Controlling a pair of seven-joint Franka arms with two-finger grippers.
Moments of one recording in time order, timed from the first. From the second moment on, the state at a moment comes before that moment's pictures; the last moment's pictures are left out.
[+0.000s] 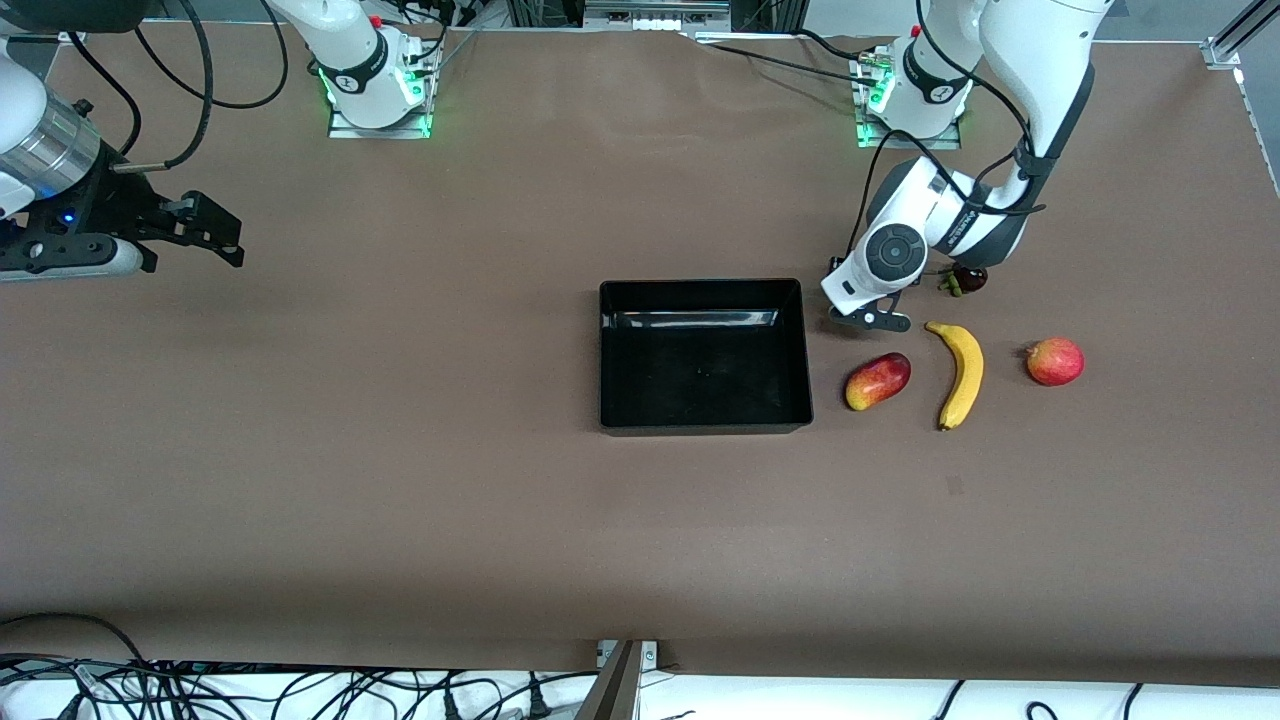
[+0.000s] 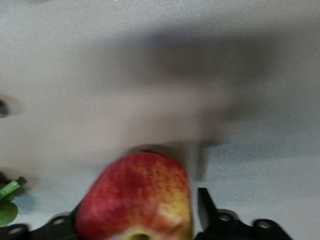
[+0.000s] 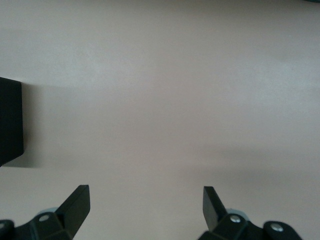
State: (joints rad) left arm -0.12 0.34 -0.24 -2.35 0.20 2.25 -0.35; right arm 0.15 0.00 -0.04 -1.66 0.00 1.70 0.03
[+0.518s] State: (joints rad) left arm -0.13 0.32 -0.30 -1.95 0.17 1.81 -0.35; right arm 0.15 0.01 -0.04 -1.65 -0.04 1.70 0.03
